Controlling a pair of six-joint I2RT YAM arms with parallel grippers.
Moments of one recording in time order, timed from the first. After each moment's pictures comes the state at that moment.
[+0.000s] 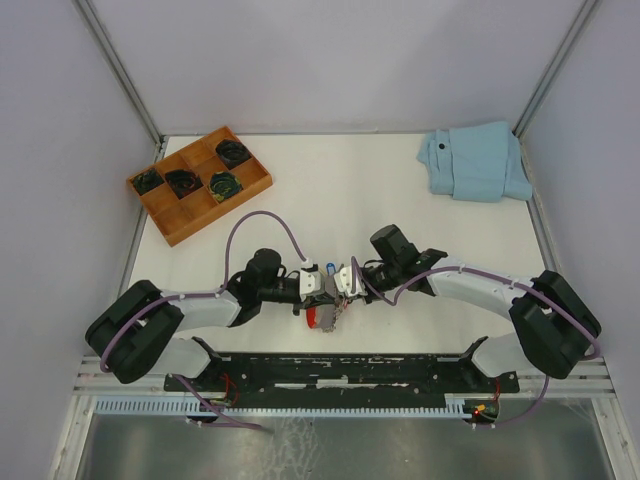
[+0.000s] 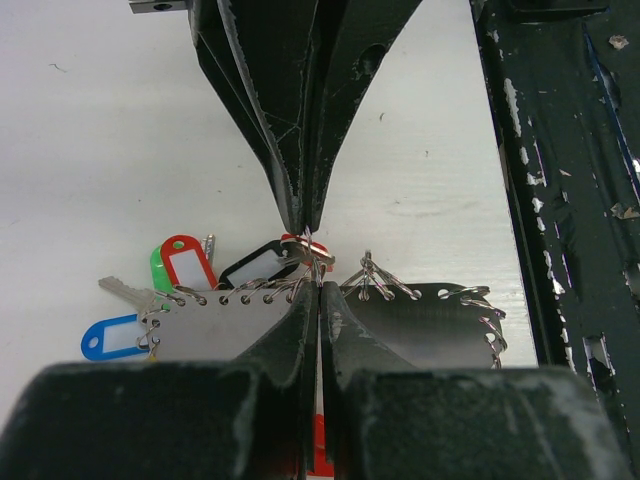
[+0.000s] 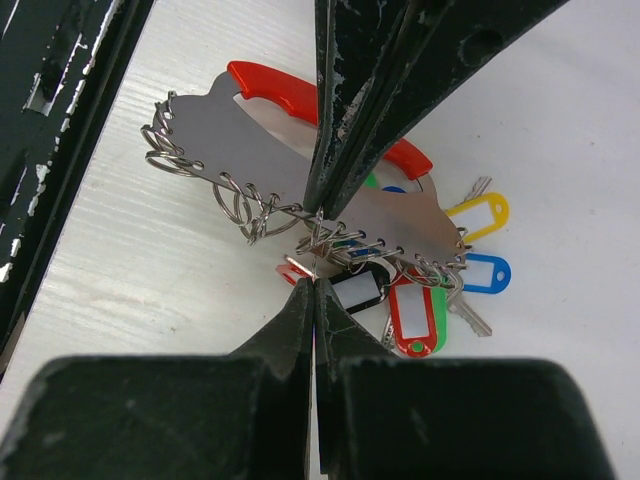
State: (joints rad) left arm -0.71 1.36 0.34 0.60 0.79 0.40; right arm 0.74 1.41 0.72 -0.24 -0.73 -1.01
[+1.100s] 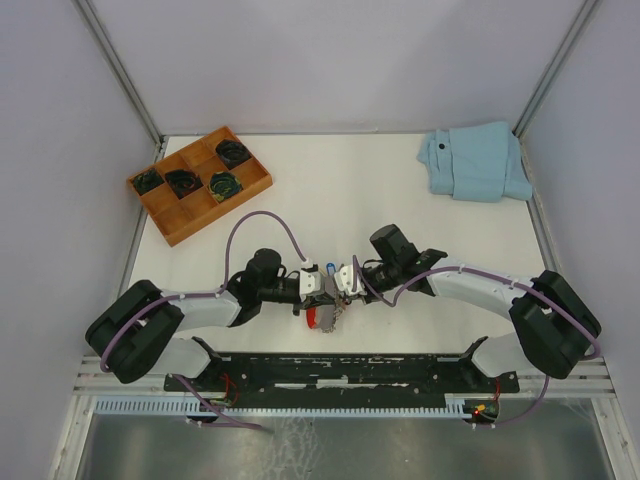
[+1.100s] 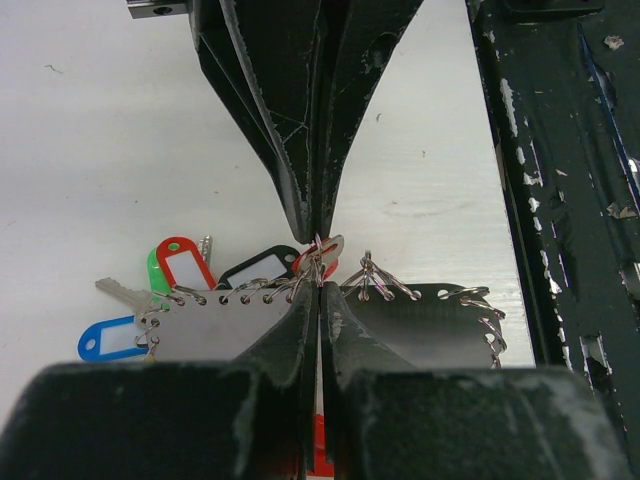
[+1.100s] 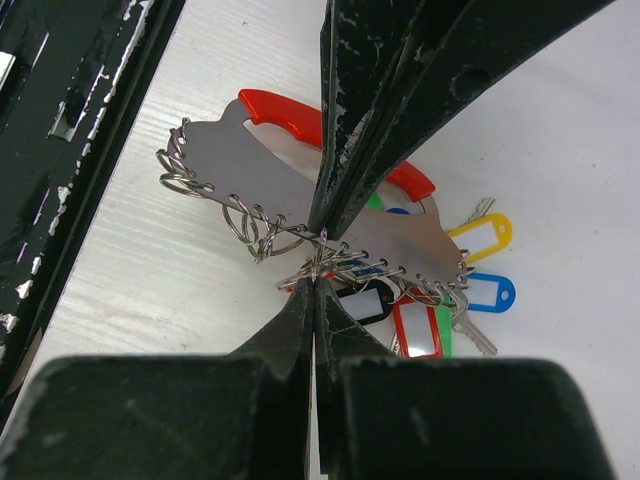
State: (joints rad) left arm -0.71 1.36 0.34 0.60 0.80 0.40; right arm 0.74 1.41 0.72 -0.22 -0.78 -0.99
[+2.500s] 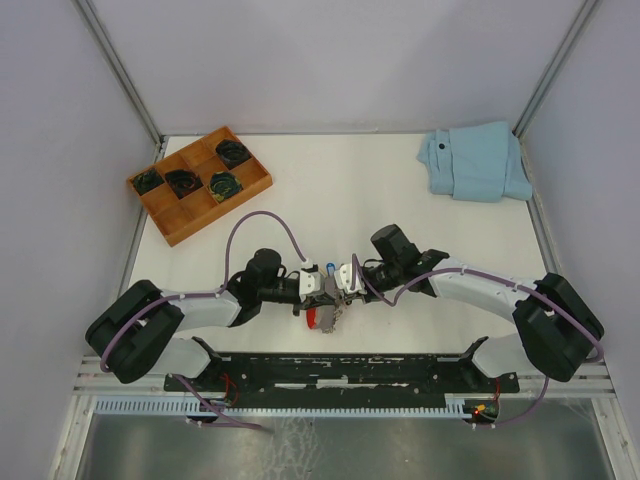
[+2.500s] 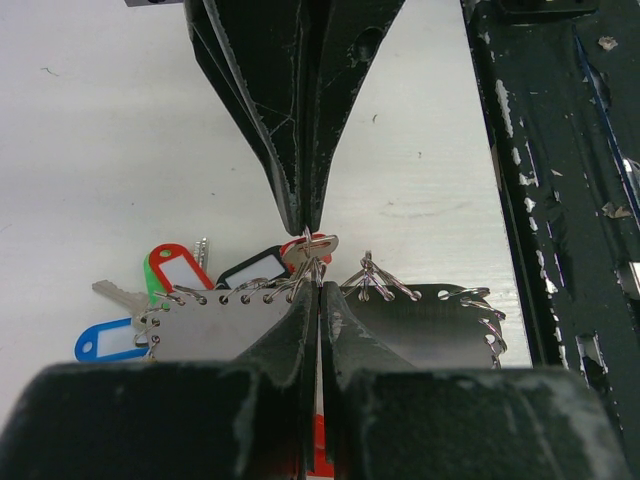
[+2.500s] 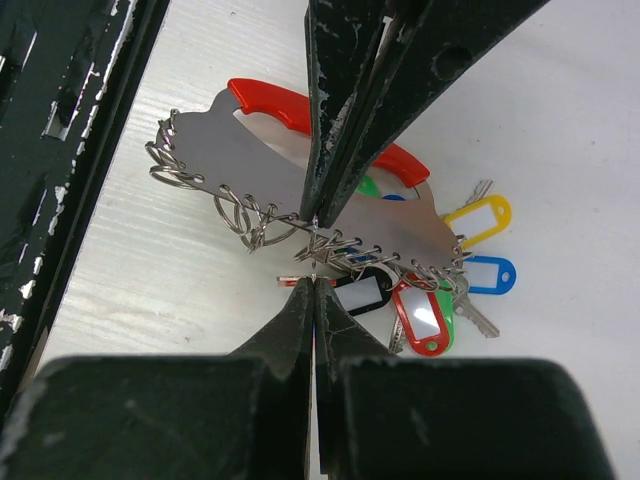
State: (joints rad) left arm -0.71 1.36 0.34 0.60 0.80 0.40; right arm 0.74 1.39 0.72 -0.23 -0.74 -0.94
